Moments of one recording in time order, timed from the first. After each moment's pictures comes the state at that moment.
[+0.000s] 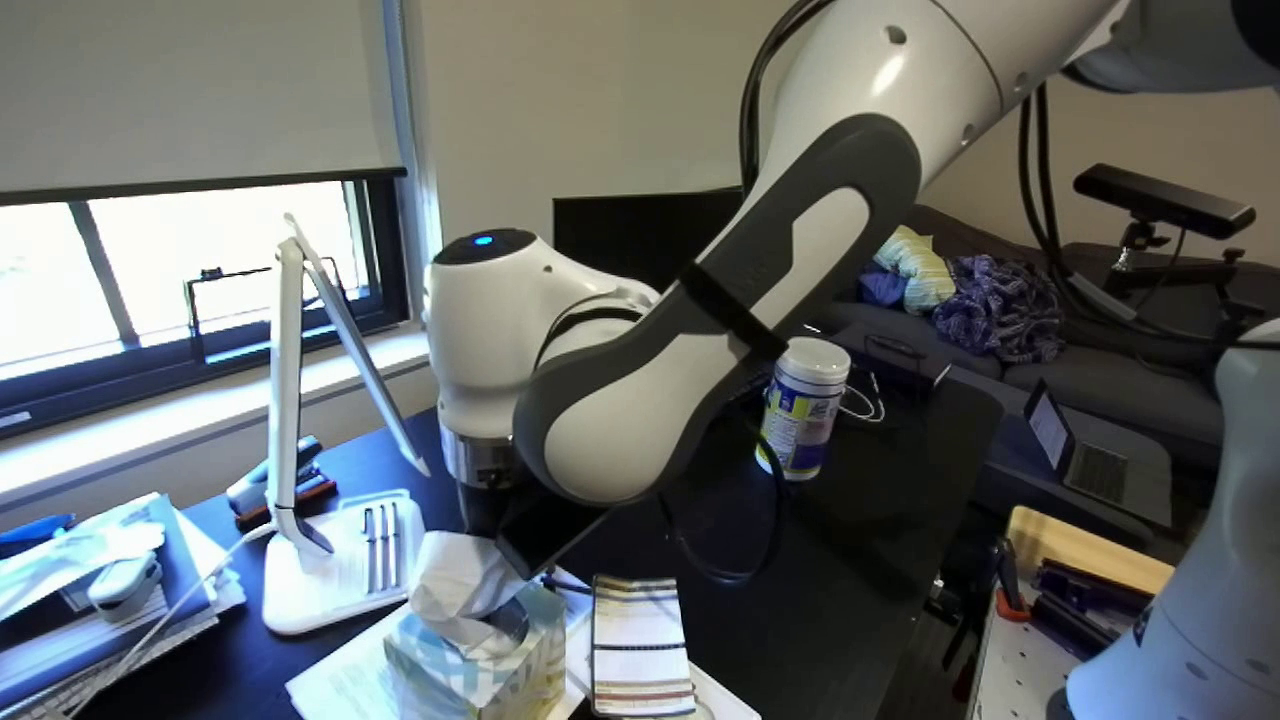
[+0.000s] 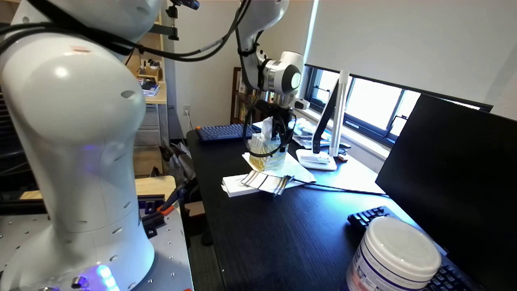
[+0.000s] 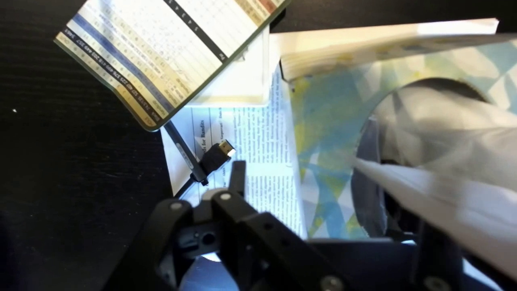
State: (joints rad) arm 0.40 0.48 0.14 -1.98 -0.15 2.44 0.68
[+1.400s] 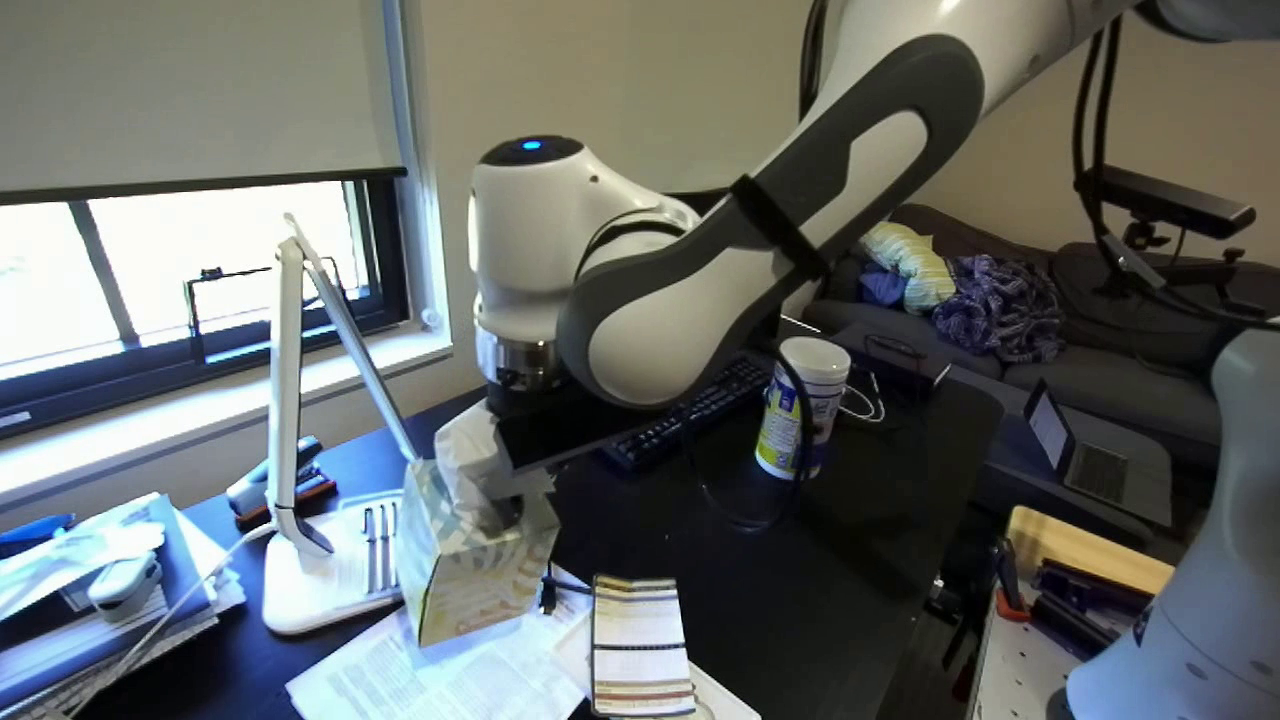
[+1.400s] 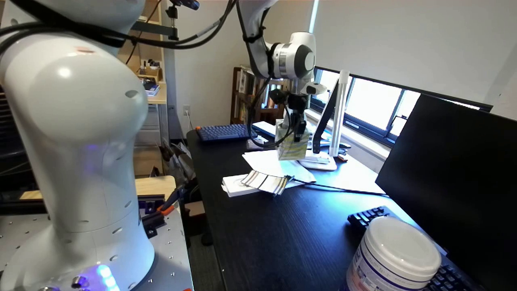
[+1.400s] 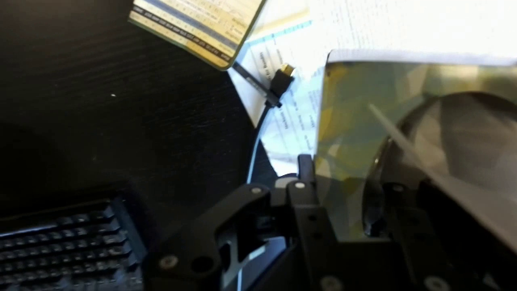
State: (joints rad) arm 0.42 0.33 0.01 -2.05 -0.23 2.44 0.98
